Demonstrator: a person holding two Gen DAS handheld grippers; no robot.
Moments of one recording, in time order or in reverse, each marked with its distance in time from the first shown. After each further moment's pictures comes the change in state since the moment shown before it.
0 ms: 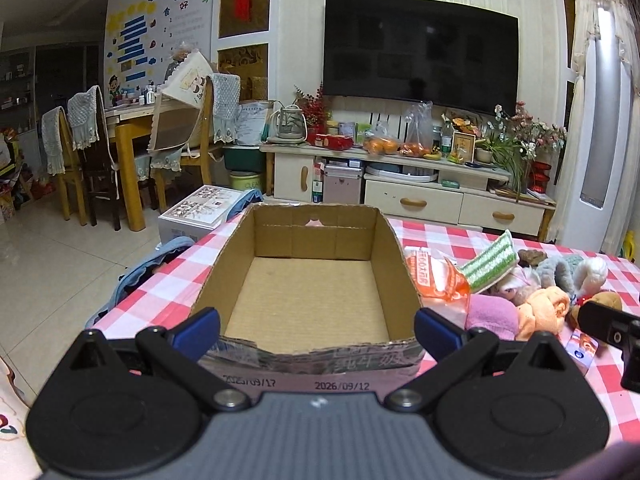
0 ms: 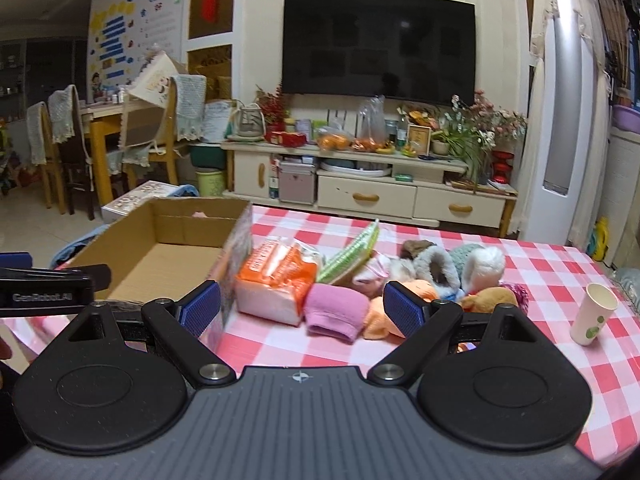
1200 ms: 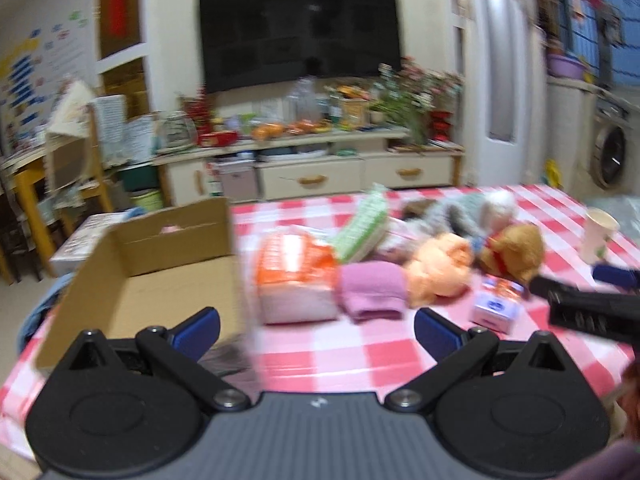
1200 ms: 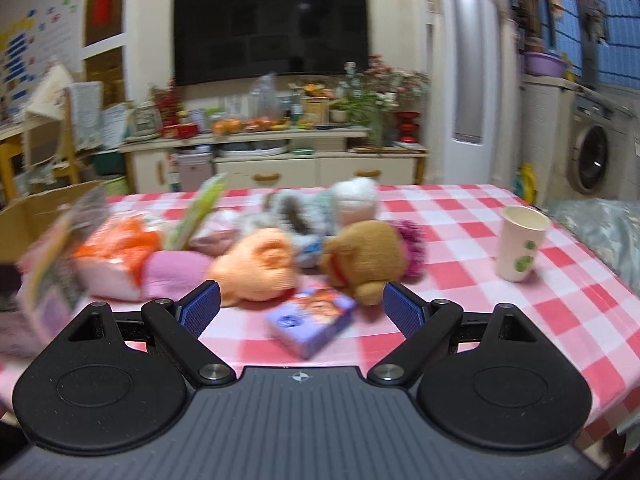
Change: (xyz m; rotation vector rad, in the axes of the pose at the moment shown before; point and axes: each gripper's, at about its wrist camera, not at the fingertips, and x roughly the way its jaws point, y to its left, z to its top) left arm 0.007 -0.090 -0.014 0.228 0.022 -0.211; right arm 0.021 -0.099 -0.056 0.187 0.016 -0.275
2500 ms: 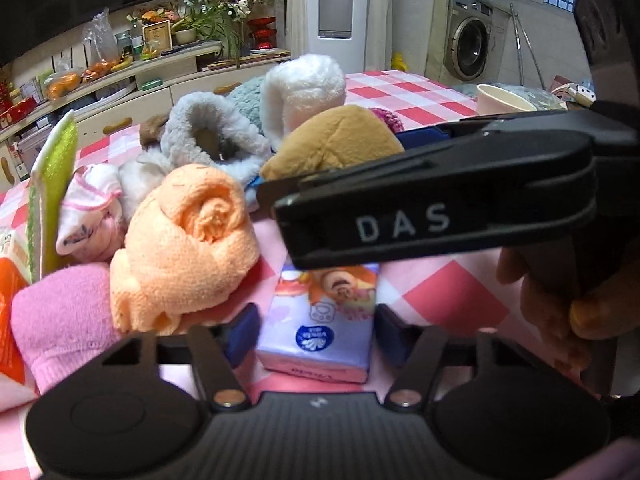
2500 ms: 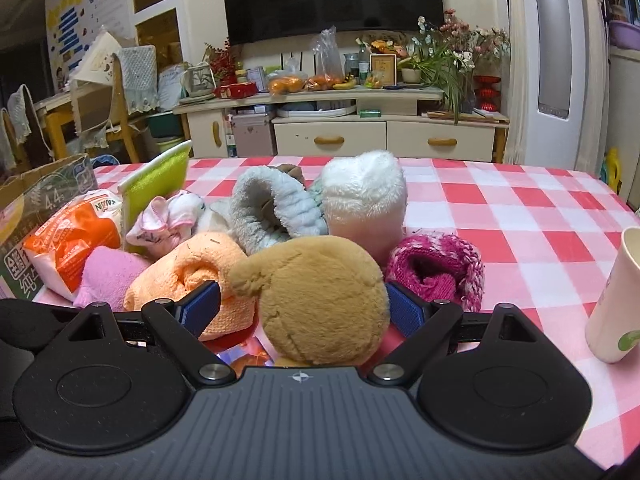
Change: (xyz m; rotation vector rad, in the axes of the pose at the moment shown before) left arm 0.168 -0.171 -0.002 0.255 0.256 -0.486; right arm 0.121 -0.043 0.039 -0.066 0.143 0.270
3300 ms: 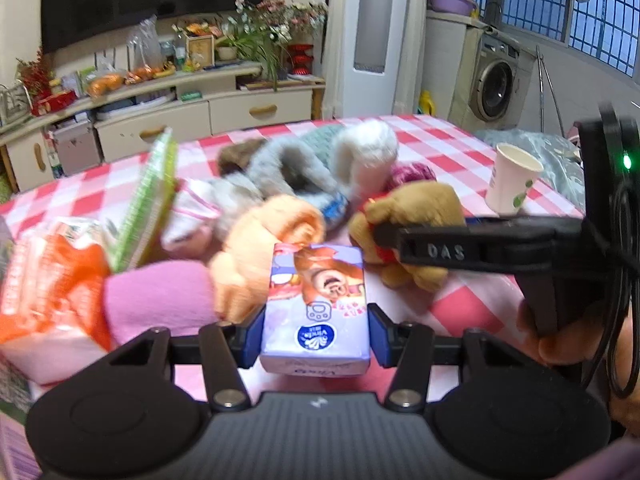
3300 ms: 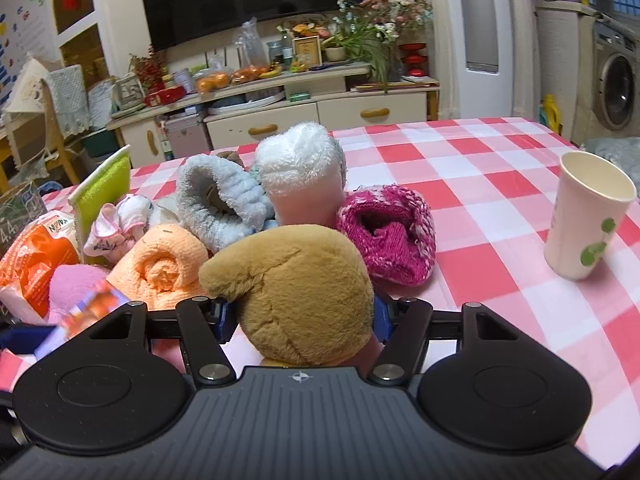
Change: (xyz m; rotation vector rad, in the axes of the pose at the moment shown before) left arm -0.052 0.035 -0.006 -0.101 -0.074 0.028; right arm -0.010 0.006 -0.017 0.199 0.028 -0.175
